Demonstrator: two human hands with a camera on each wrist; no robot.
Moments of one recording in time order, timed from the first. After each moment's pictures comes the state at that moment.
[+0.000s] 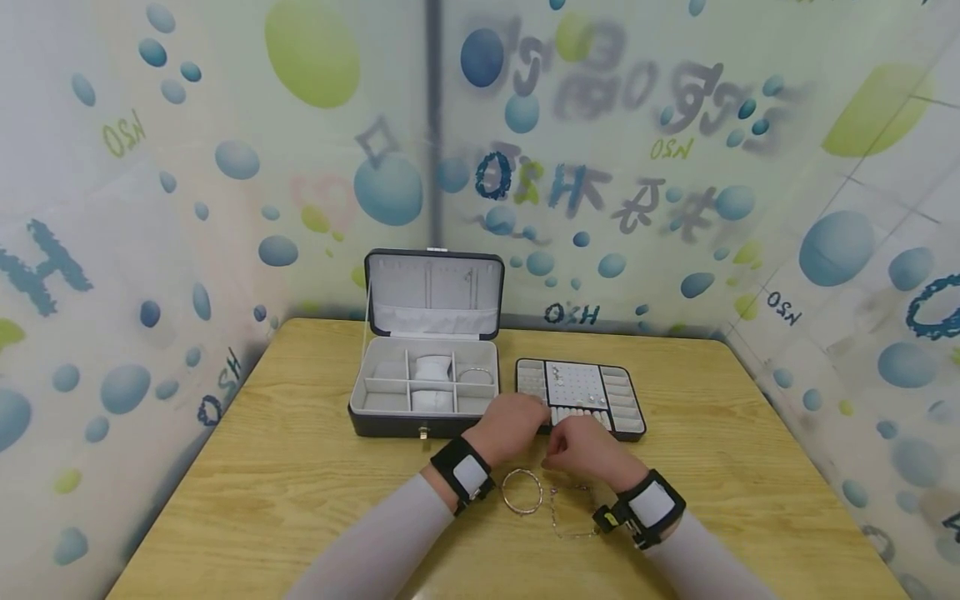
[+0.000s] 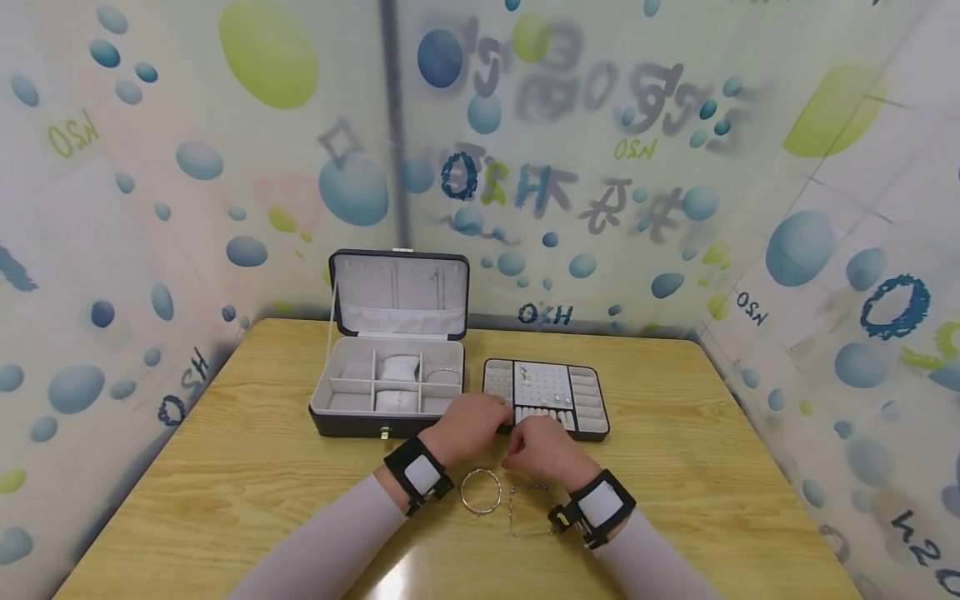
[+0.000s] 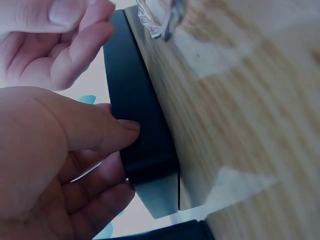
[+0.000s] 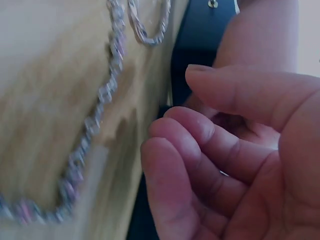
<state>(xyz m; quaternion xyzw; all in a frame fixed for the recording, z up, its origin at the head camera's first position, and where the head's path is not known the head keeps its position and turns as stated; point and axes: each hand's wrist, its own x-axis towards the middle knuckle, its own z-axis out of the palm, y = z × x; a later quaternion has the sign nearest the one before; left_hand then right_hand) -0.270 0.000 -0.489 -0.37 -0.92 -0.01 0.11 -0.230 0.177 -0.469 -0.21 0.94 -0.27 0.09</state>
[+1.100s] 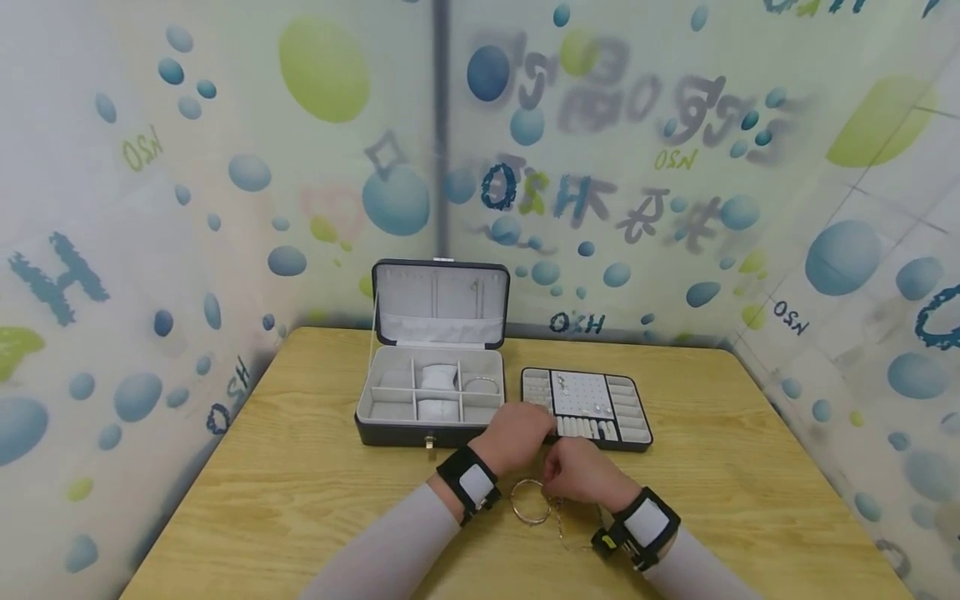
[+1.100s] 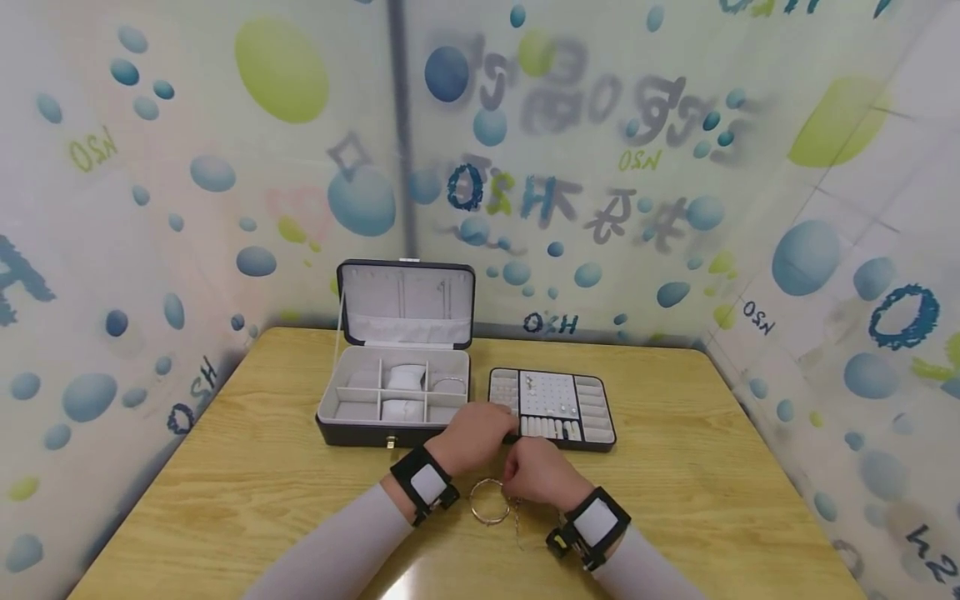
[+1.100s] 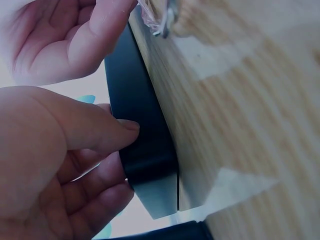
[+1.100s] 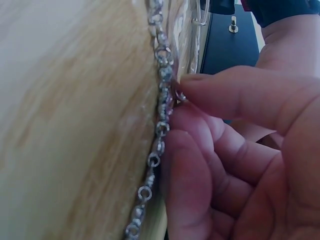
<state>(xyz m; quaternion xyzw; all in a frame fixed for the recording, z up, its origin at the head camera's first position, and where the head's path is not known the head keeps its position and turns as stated) -0.269 0.000 -0.487 -0.36 -0.92 -0.01 0.11 -0.220 0.161 -0.481 -0.22 0.93 -0.28 0.13</state>
